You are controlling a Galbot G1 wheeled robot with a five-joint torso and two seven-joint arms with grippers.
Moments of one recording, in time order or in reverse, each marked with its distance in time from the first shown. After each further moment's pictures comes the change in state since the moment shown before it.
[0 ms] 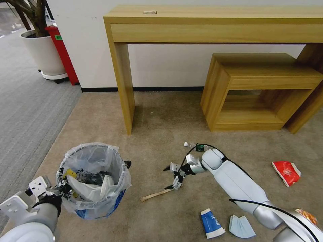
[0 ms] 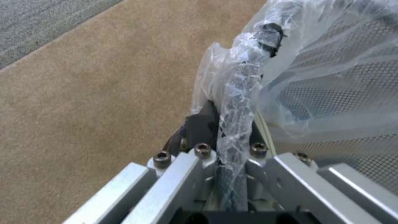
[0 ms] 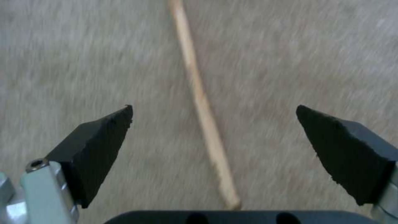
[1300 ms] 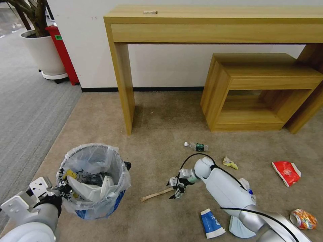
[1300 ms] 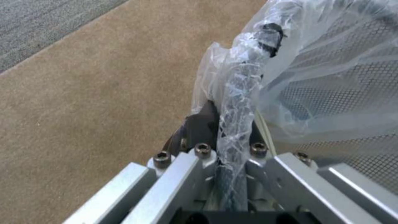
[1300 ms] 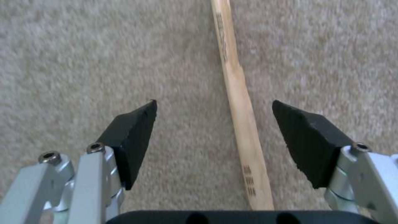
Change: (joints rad) left arm 0.009 0.002 0.001 -0.006 0.007 -0.011 0.004; right arm -0.034 0.142 0.063 -0.149 -0.297 0.080 0.040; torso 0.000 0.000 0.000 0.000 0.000
